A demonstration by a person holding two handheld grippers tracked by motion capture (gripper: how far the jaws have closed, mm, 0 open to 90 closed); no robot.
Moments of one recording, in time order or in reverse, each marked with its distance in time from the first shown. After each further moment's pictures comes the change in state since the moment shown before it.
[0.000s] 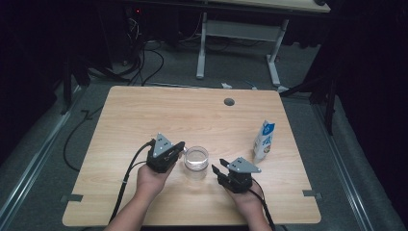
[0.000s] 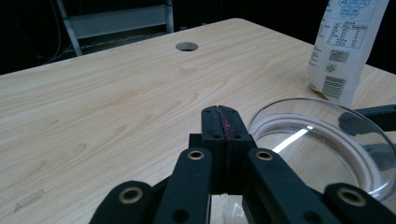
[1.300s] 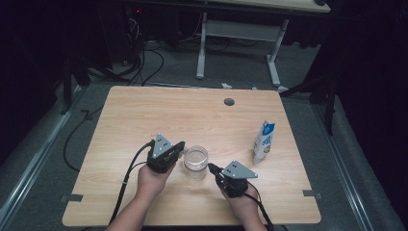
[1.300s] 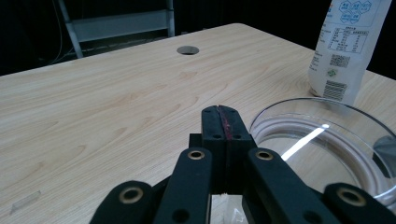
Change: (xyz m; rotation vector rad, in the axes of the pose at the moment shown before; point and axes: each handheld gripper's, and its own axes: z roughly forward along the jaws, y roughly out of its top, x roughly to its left) left arm 0.002 -0.002 0.001 -0.025 -0.003 -0.016; right arm 0.022 0.009 -0.008 -0.074 0.061 -0.065
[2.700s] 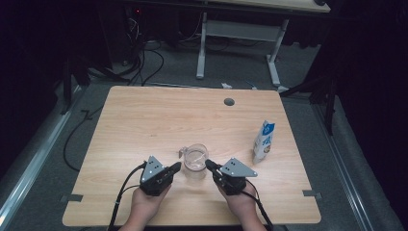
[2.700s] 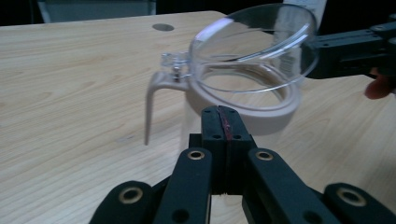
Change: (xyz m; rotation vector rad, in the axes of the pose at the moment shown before) left arm -0.003 -0.029 -0.055 0.032 -0.038 -0.094; right arm 0.005 0.017 -0.002 -0.058 0.008 -0.016
